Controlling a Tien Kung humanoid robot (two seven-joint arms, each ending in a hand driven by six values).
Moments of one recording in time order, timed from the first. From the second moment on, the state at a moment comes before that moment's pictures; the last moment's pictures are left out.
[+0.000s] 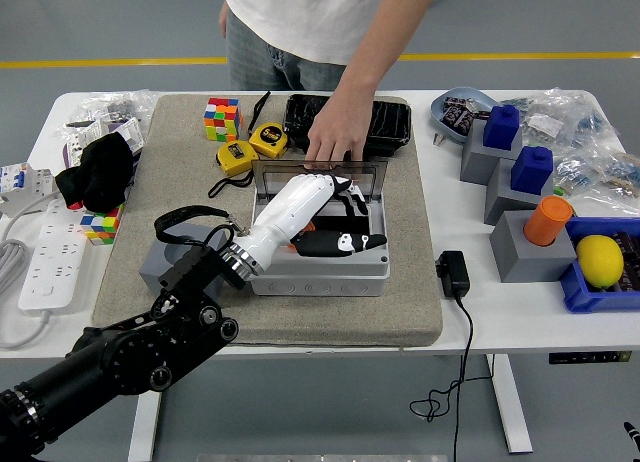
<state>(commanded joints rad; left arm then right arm) -0.55 0.06 -0.64 -1.01 1.72 0.44 -0.32 0.16 -0.20 0.95 0.18 -0.68 -0.19 -0.04</state>
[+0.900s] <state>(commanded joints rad) -0.48 0.18 -0.63 -1.39 1.72 0.30 -0.25 0.15 -0.20 0.95 0.18 -0.68 -0.19 -0.04</state>
